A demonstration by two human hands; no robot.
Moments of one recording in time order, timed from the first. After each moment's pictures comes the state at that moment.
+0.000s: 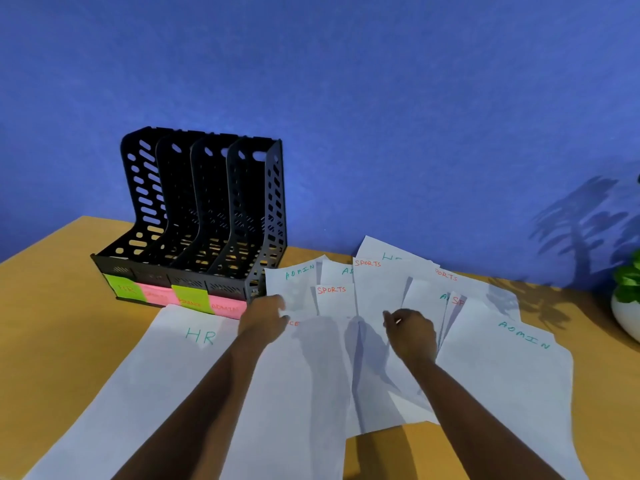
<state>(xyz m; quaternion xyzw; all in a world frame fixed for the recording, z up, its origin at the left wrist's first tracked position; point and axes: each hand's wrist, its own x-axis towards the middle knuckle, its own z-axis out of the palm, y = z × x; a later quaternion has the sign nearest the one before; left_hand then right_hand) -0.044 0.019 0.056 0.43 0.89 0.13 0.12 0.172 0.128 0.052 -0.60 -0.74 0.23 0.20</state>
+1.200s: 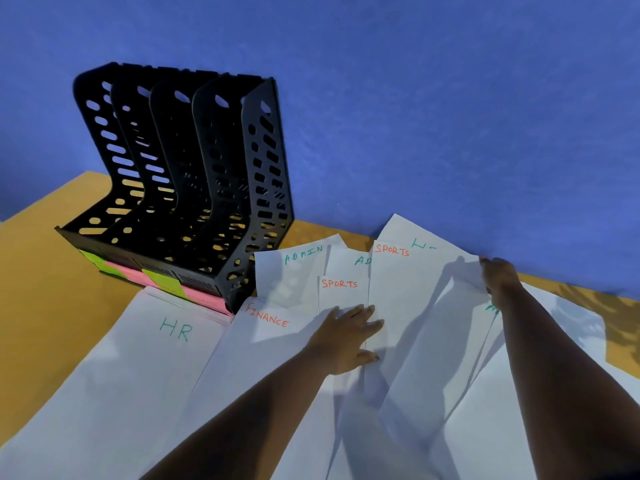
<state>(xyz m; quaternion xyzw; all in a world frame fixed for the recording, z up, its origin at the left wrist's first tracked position) 0.022 0.130 -0.029 0.68 0.71 -0.03 0.14 0.176 0.383 -0.003 -0.64 -0.60 0.41 0.26</state>
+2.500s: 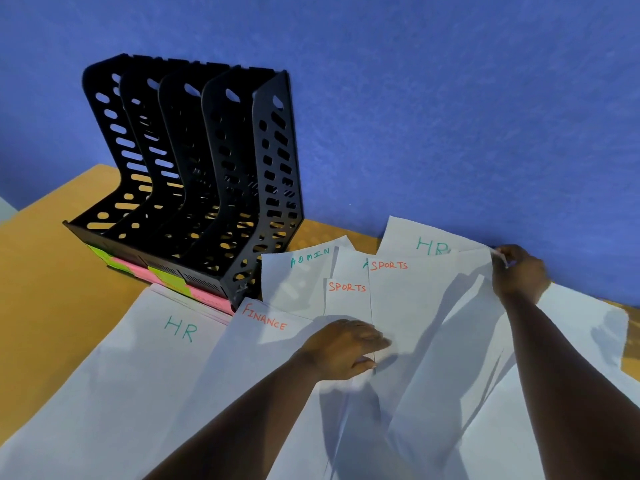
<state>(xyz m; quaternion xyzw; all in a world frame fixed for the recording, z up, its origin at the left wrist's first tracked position) 0.006 0.117 -0.036 0.74 0.66 0.09 0.12 0.170 0.379 0.006 -0.62 -0.71 0.16 0.28</state>
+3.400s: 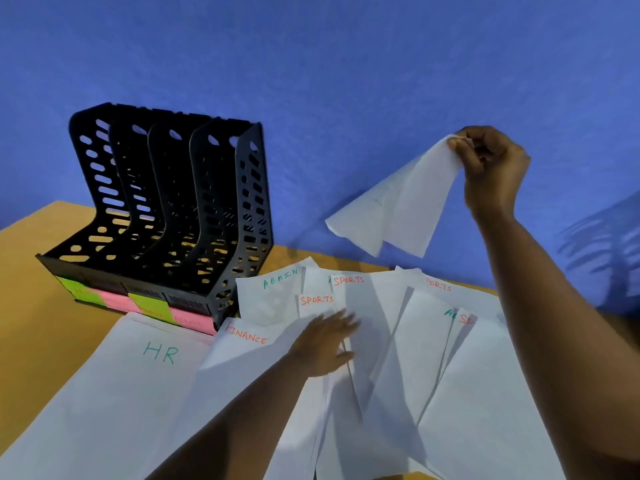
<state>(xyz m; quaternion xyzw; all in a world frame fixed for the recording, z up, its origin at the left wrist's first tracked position) 0.018 0.119 -0.005 0.69 0.70 0.11 0.14 0.151 0.309 0.227 -0.25 -0.68 0.33 0.60</state>
